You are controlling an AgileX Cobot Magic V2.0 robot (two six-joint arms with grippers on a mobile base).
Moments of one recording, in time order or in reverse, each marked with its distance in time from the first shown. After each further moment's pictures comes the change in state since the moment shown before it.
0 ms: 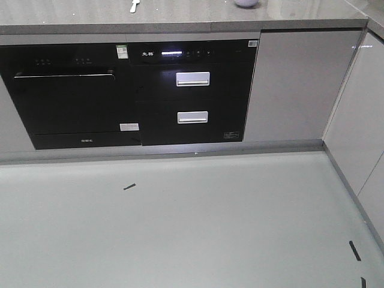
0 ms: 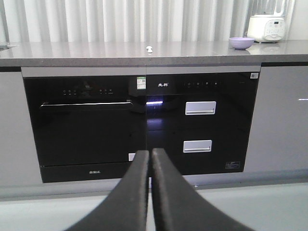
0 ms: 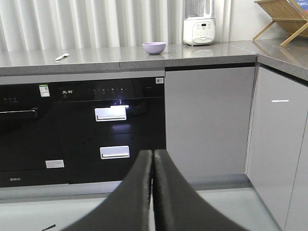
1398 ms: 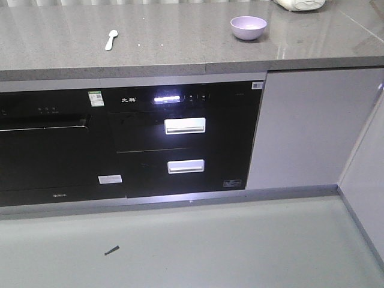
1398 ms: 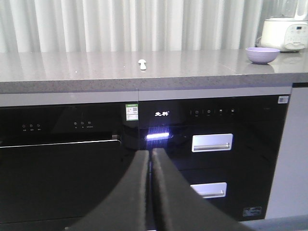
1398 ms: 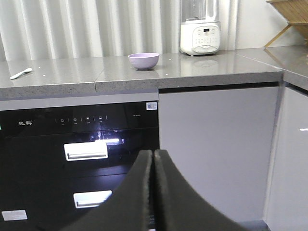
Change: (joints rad) left arm 0.000 0.000 0.000 0.000 0.000 0.000; right arm 0.000 0.000 0.000 0.000 0.000 0.000
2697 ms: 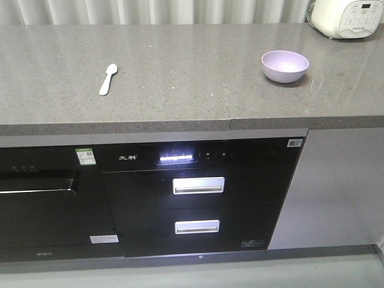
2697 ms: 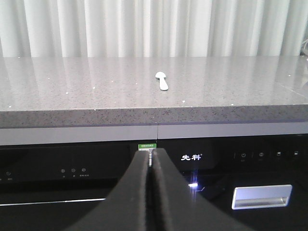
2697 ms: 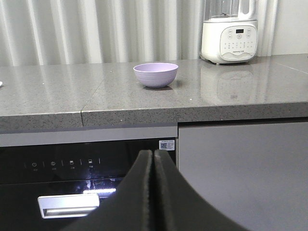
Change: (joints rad) left arm 0.000 0.000 0.000 0.000 0.000 0.000; right arm 0.000 0.000 0.000 0.000 0.000 0.000
